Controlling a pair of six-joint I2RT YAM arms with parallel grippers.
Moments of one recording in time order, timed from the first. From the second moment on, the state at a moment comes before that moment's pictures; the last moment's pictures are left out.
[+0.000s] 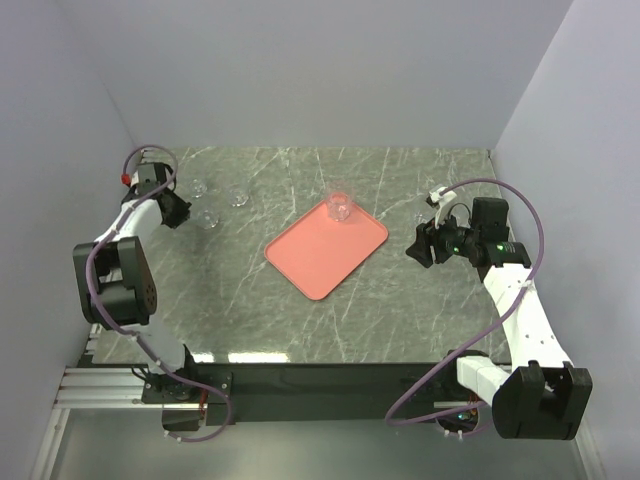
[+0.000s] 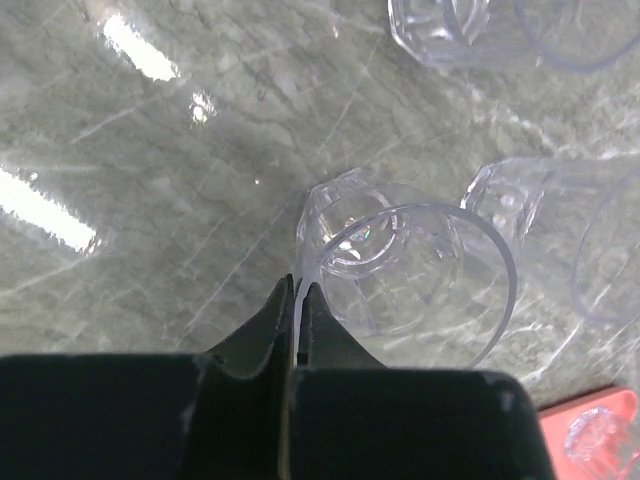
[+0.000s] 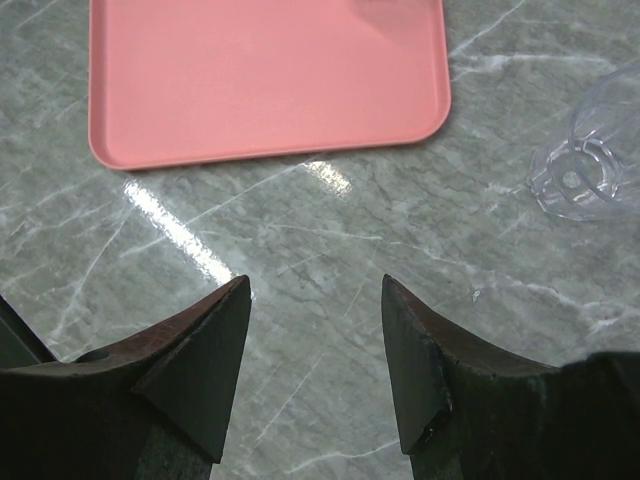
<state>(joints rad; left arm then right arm) 0.17 1.72 1.21 -0.38 -0.05 -0.74 -0.05 1.06 0.88 -0.59 -0.67 -0.41</state>
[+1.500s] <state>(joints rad) -0.35 1.77 1.23 -0.15 0.25 -0.62 -0.06 1.06 0.88 -0.59 -0.68 -0.43</state>
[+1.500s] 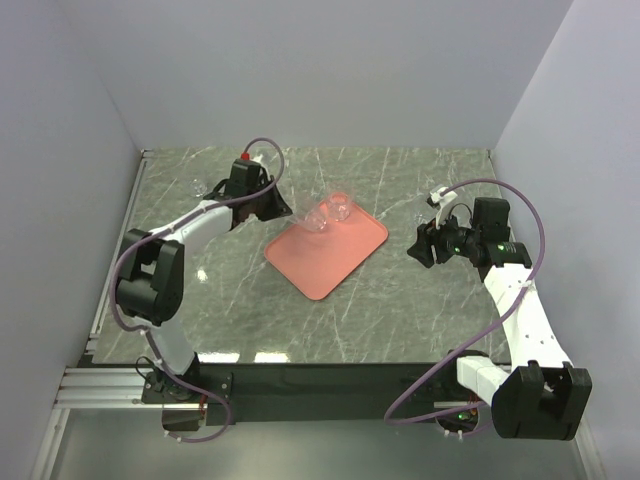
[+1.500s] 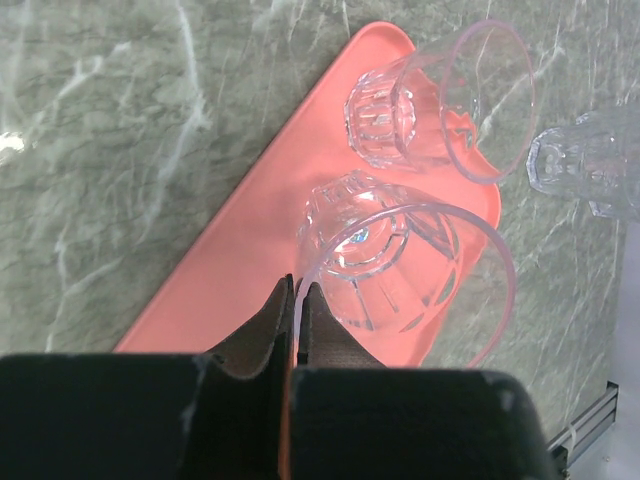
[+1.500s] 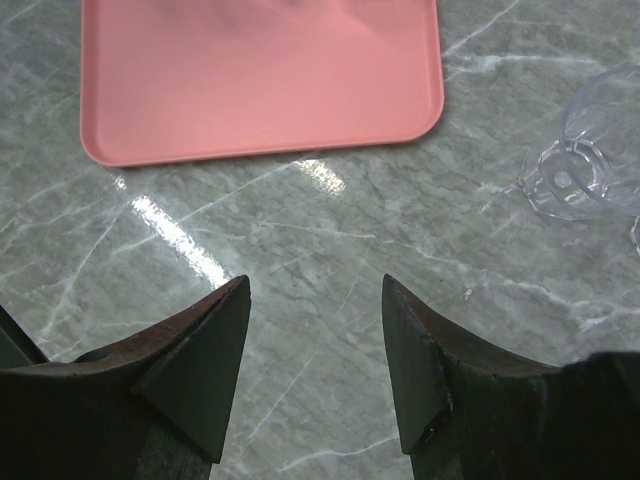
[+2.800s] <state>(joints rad) -0.47 1.97 1.50 -0.27 0.04 -0.54 -0.07 1.06 0.88 -0.59 -0.68 -0.44</state>
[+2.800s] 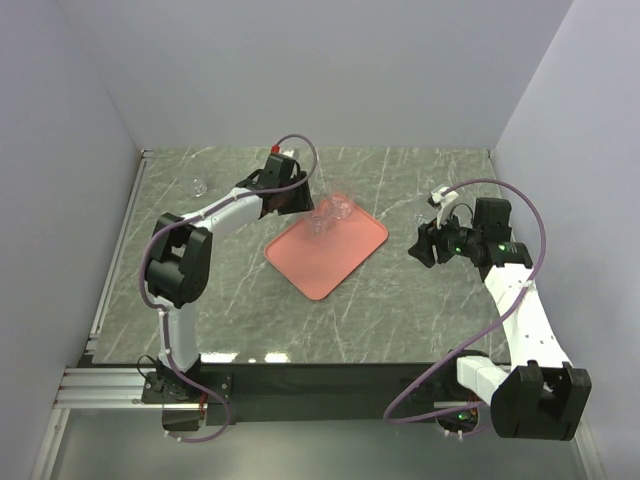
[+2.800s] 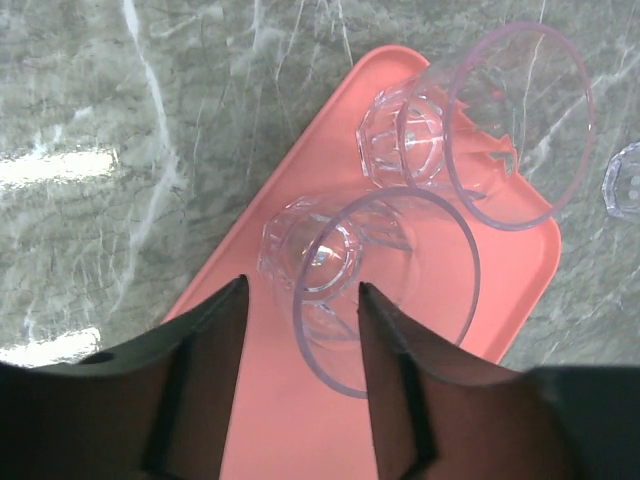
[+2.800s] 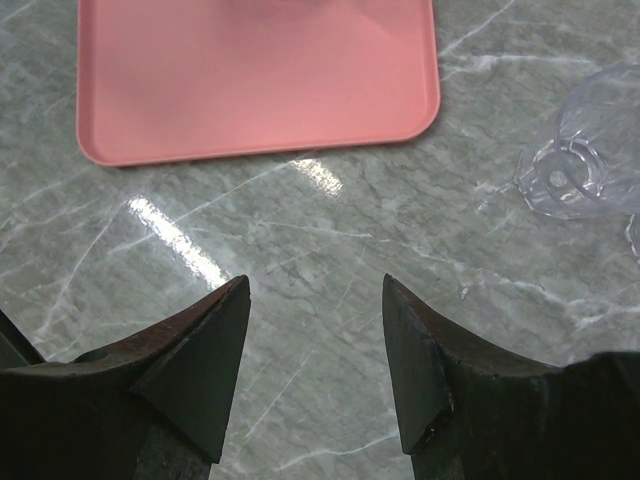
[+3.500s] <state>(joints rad) -0.47 1.32 1.06 -0.23 -0.14 -0.40 -0.10 1.17 0.98 -0.63 -0.59 -0.47</state>
